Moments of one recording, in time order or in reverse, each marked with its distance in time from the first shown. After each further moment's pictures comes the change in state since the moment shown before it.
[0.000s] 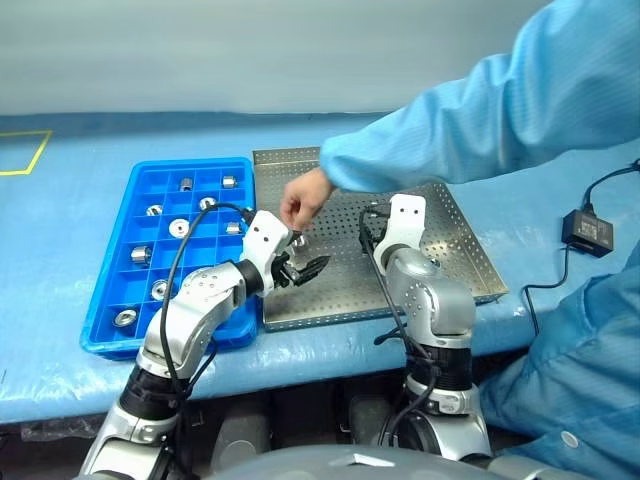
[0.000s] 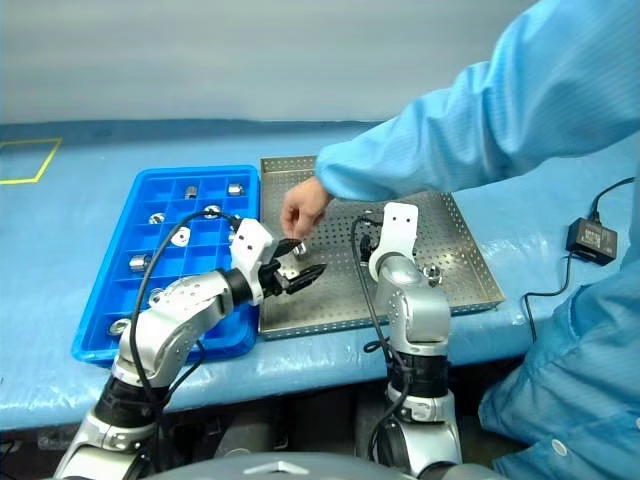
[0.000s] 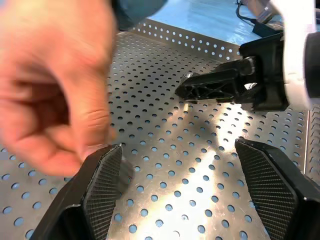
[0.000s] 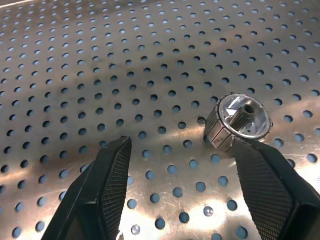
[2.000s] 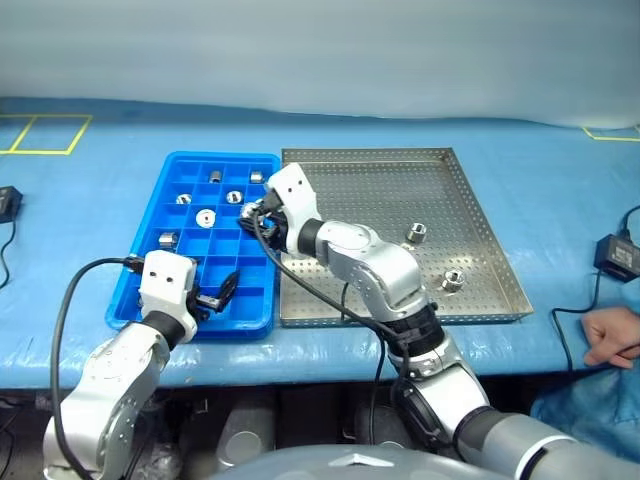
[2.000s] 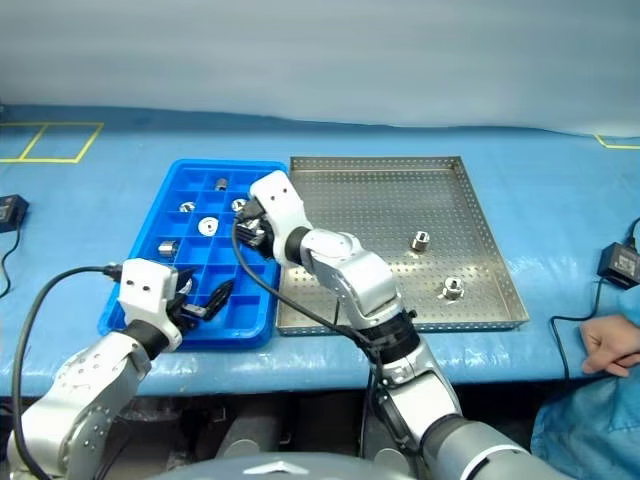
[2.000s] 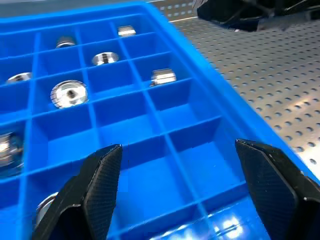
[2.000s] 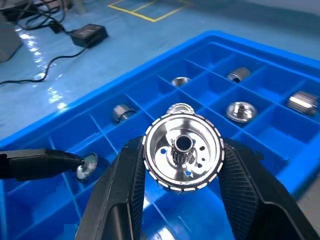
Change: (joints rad) left arm 0.466 0.018 0.374 -0.427 -0.039 0.132 0.265; right arm -0.254 -0.074 0.429 0.144 0.185 -0.145 0.613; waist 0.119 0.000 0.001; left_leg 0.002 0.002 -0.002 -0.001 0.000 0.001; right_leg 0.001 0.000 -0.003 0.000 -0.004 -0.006
